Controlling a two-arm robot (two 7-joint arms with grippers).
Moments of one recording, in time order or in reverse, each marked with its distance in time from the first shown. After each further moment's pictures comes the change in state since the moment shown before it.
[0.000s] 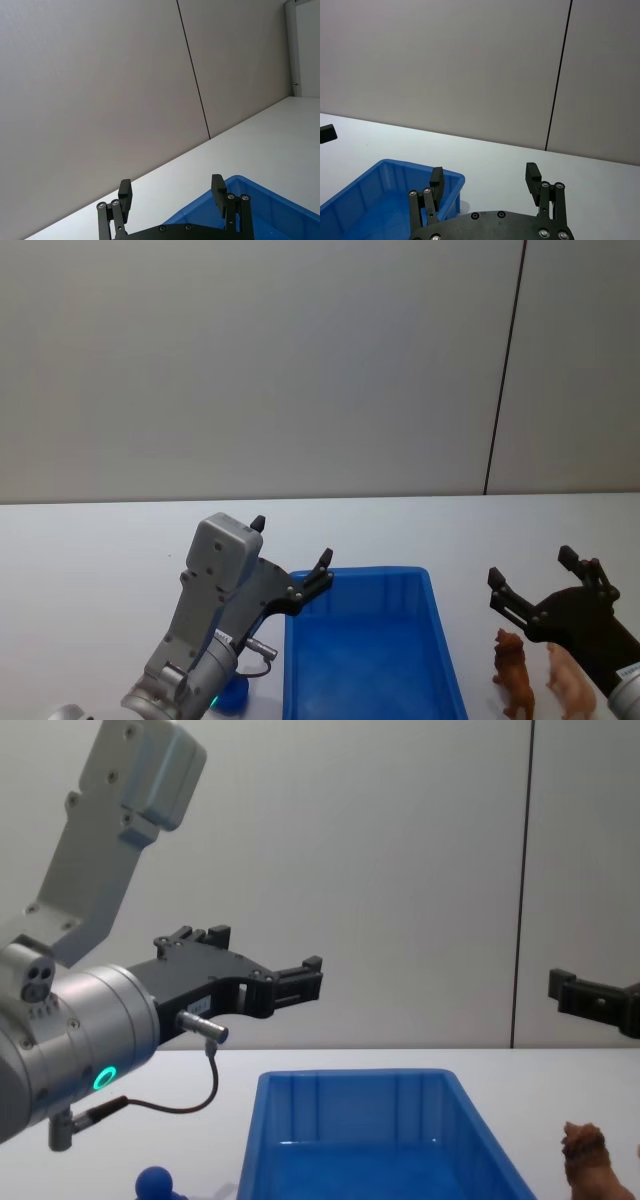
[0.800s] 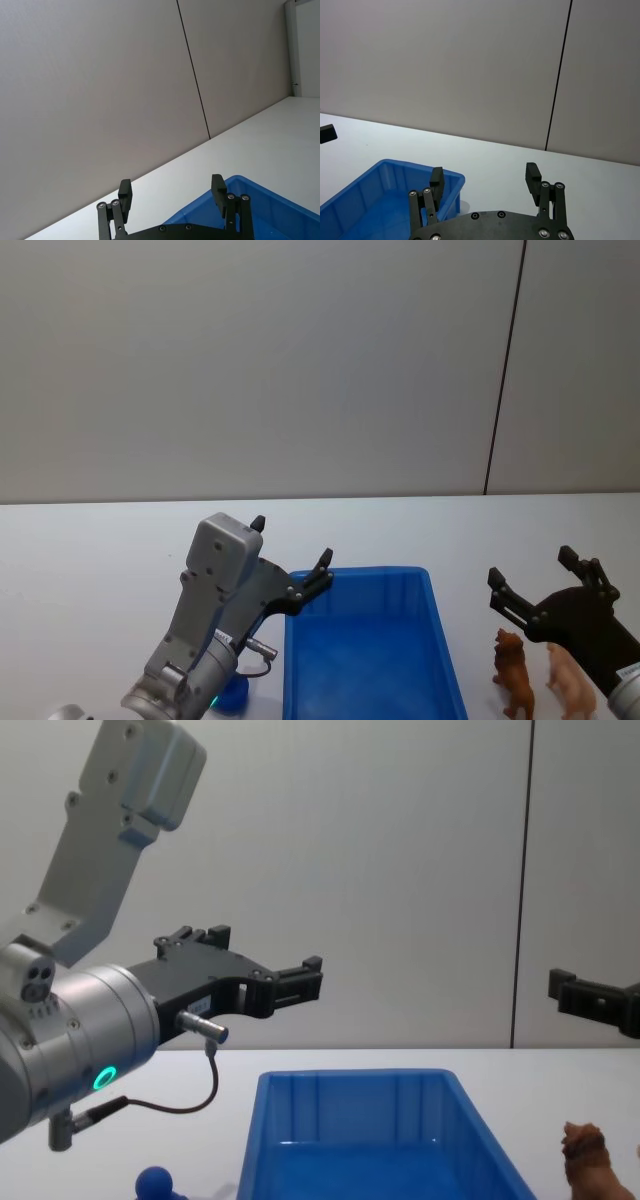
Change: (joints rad) left arm 0.000 0.000 0.000 0.000 0.000 0.000 0.000; right arm 0.000 0.000 0.000 0.000 0.000 0.000 0.000
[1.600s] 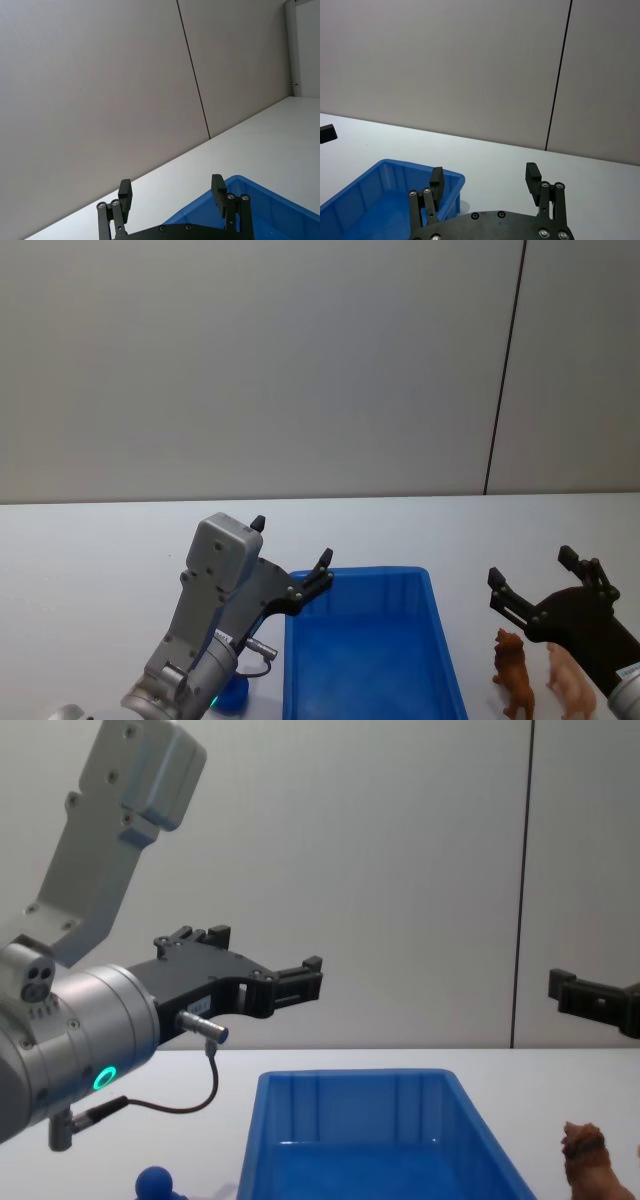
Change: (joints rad) left arm 0.000 0.000 0.000 0.000 0.000 0.000 0.000; right arm 0.000 0.000 0.000 0.000 0.000 0.000 0.000
